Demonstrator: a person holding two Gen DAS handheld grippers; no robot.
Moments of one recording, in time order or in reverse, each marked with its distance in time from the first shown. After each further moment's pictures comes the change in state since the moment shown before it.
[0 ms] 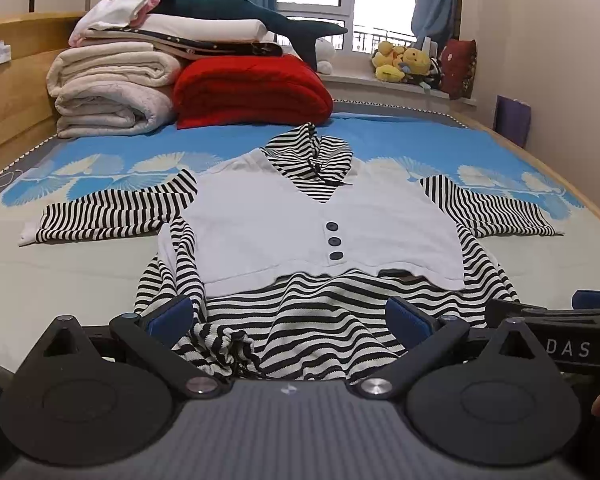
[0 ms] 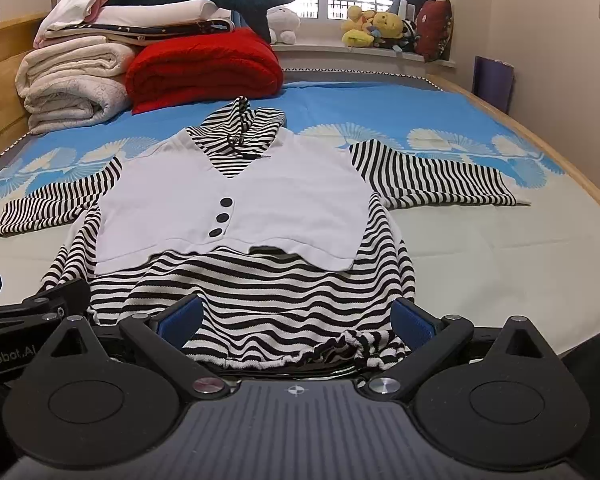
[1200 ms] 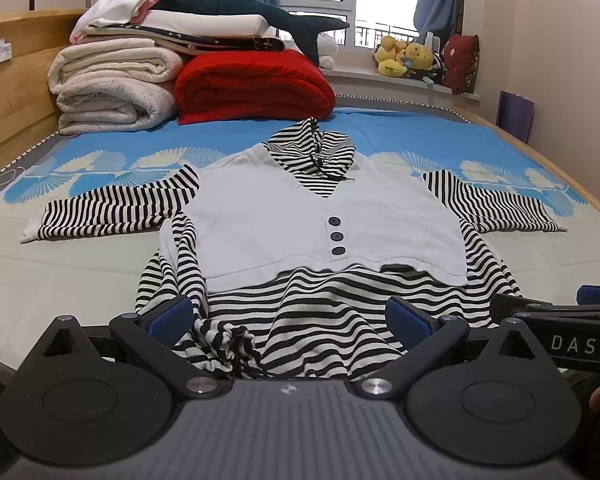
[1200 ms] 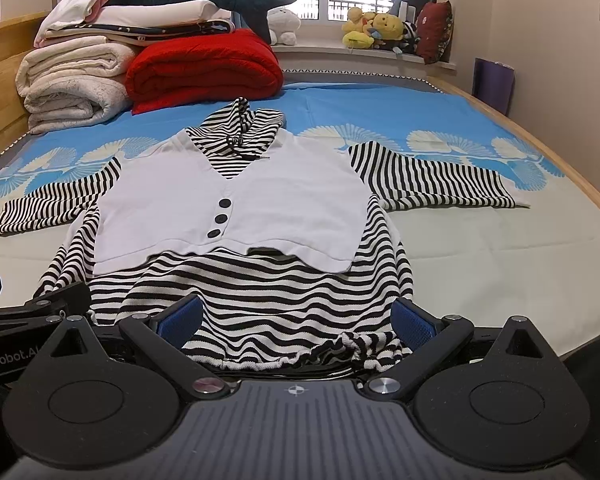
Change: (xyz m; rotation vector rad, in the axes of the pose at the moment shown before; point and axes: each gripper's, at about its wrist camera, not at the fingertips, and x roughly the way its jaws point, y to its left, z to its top) left arm 0.003 -0.003 -0.003 0.001 0.013 0.012; right arm 0.000 -0.002 0.000 -0.009 -0.004 0.002
